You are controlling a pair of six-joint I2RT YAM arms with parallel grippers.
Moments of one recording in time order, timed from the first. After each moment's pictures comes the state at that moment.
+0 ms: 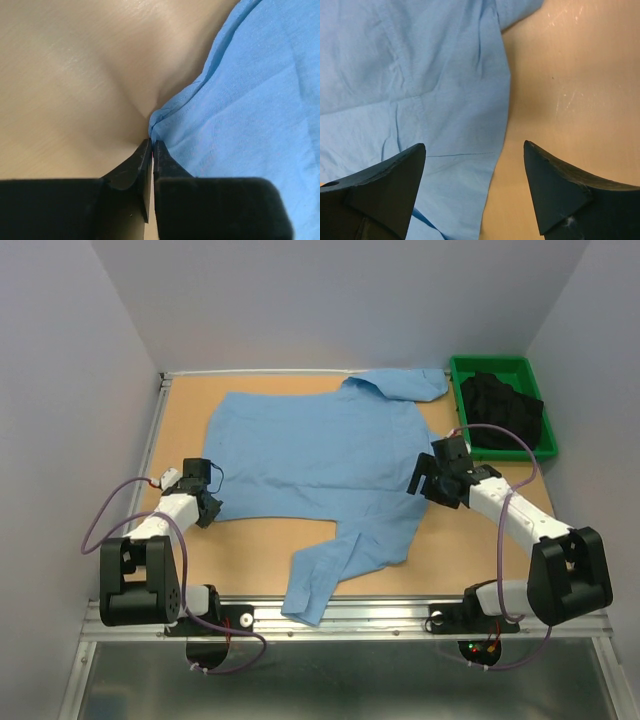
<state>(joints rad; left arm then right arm) 0.02 1.32 0.62 -0.45 -0.31 -0.90 0.28 1.32 0.83 -0.49 0.14 0.58</state>
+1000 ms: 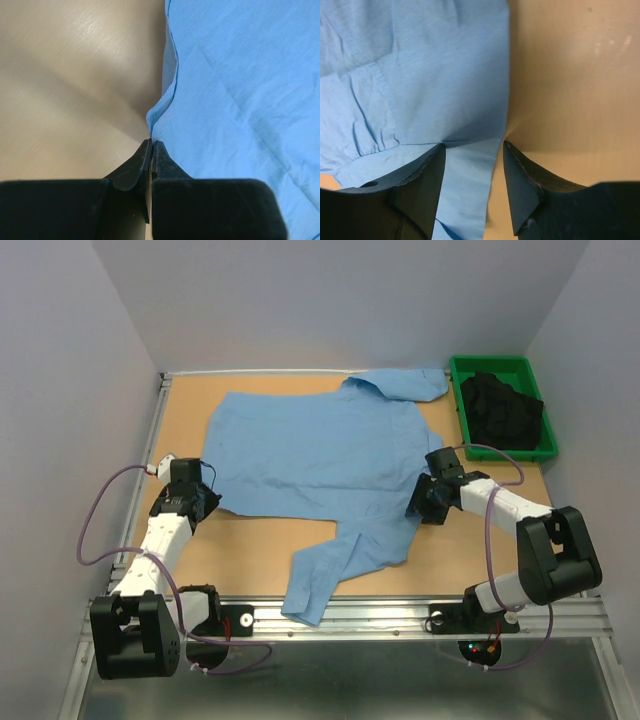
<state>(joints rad) 0.02 1.05 0.62 -0.46 -0.19 -0.74 0.27 1.42 0.72 -0.46 -0.04 0.70</state>
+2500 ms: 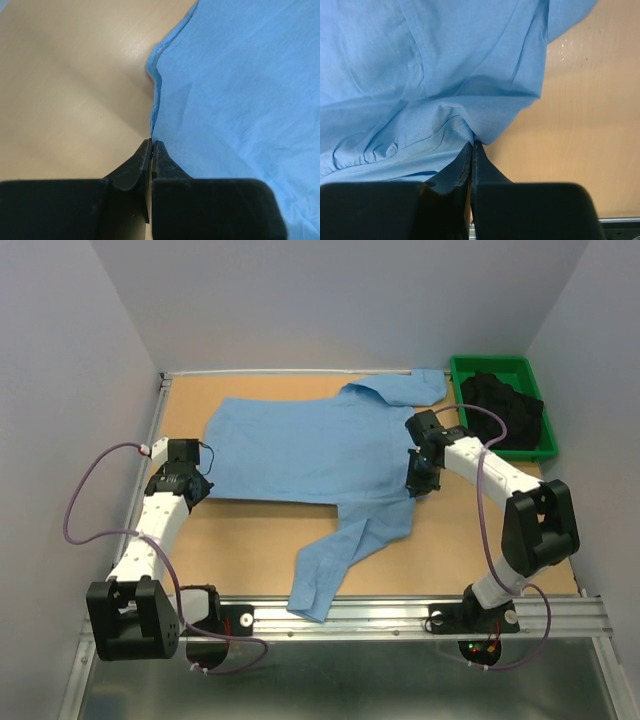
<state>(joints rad) 0.01 1.13 0.81 -0.63 -0.34 -0.66 0.35 1.61 1.18 -0.87 0.10 0.56</state>
